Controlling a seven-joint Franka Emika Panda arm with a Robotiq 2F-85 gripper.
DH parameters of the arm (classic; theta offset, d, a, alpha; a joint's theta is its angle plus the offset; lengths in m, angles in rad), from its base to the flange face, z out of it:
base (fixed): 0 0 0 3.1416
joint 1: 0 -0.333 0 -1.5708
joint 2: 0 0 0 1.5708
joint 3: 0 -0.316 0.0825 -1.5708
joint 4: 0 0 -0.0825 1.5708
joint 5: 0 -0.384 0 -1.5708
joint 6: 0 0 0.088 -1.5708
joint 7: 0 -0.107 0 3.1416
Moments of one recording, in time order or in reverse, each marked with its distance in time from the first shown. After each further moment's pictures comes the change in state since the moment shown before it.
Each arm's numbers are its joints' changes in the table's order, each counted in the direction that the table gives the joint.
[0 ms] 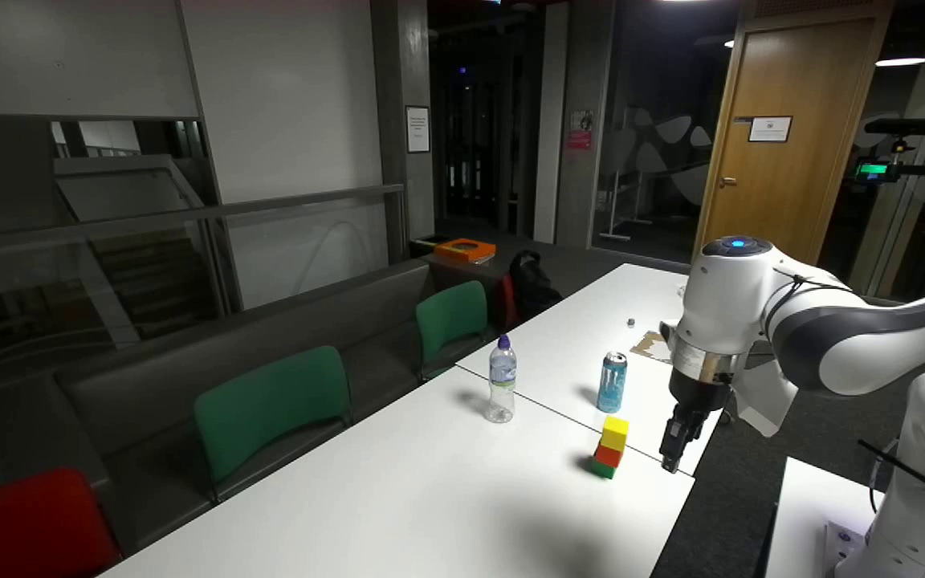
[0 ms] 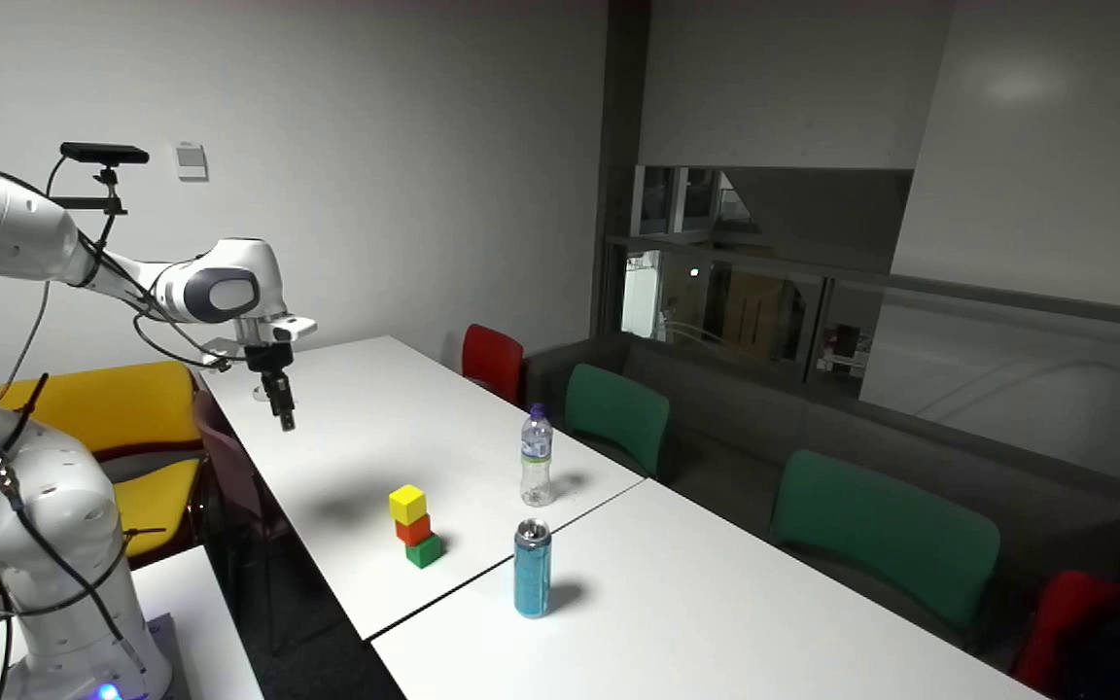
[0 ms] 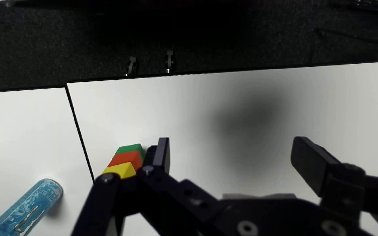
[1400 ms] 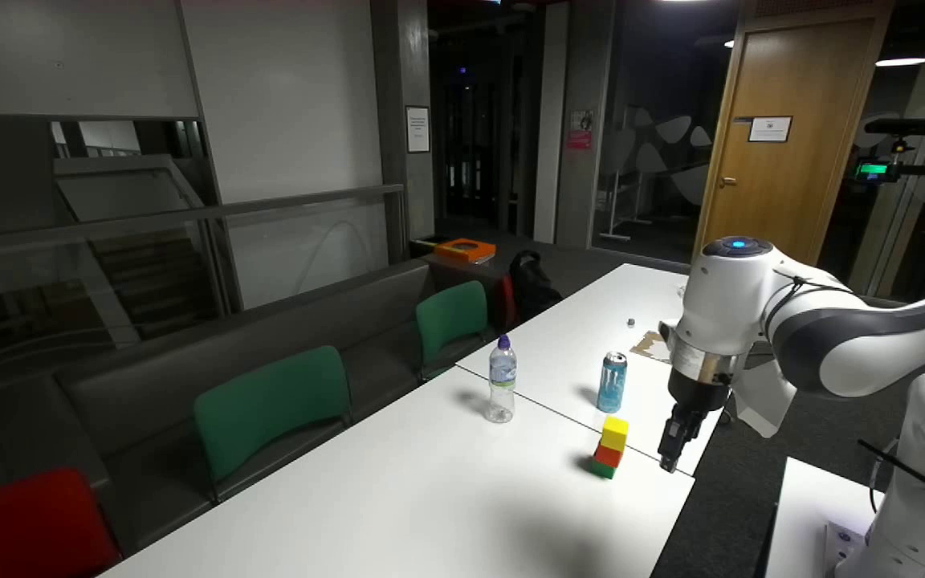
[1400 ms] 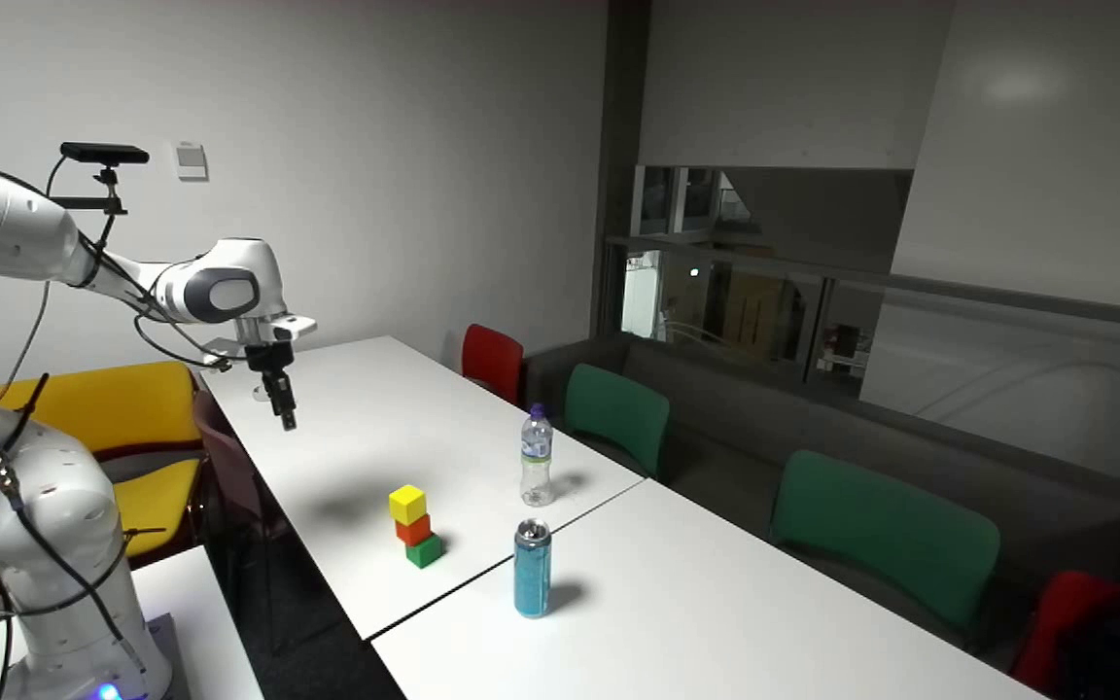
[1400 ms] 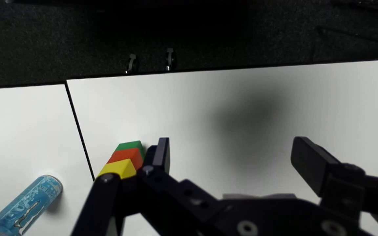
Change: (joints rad) arm 0.000 -0.003 -0.004 0.001 0.008 0.013 -0.002
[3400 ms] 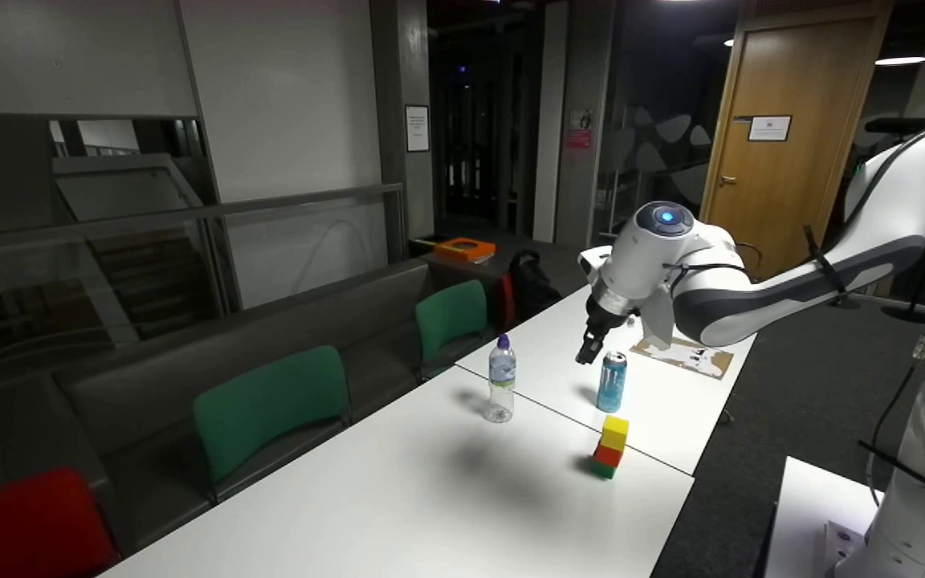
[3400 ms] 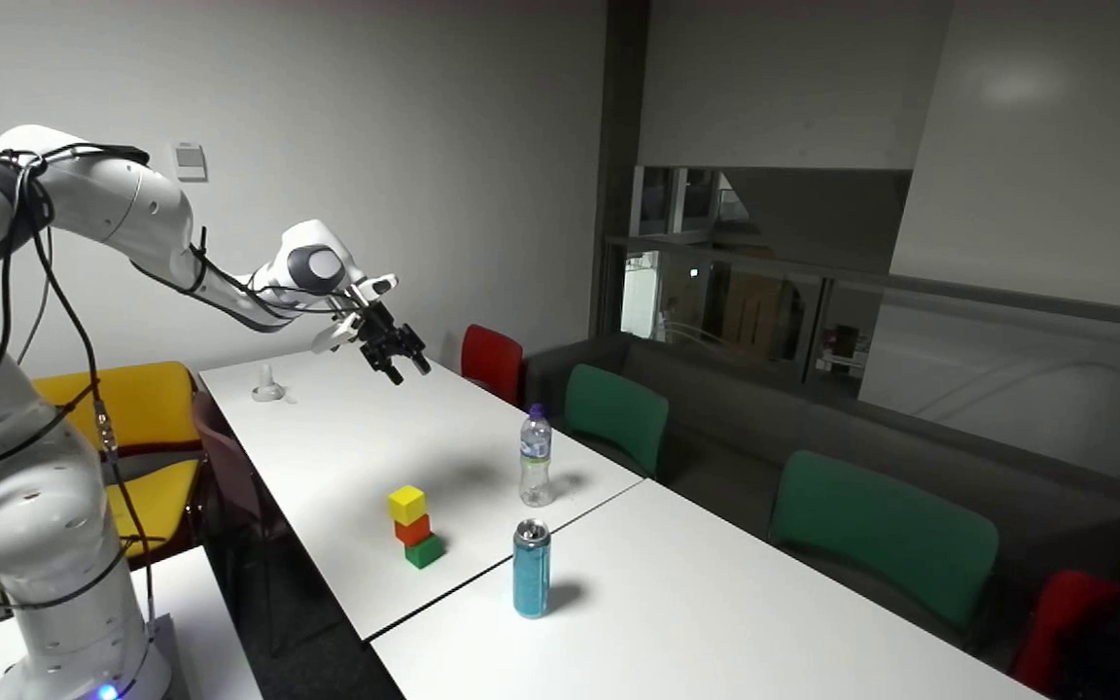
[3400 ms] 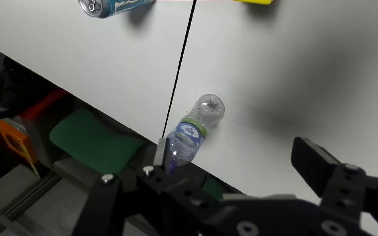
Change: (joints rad) arm 0.127 -0.325 0.159 0.287 0.729 0.267 0.182
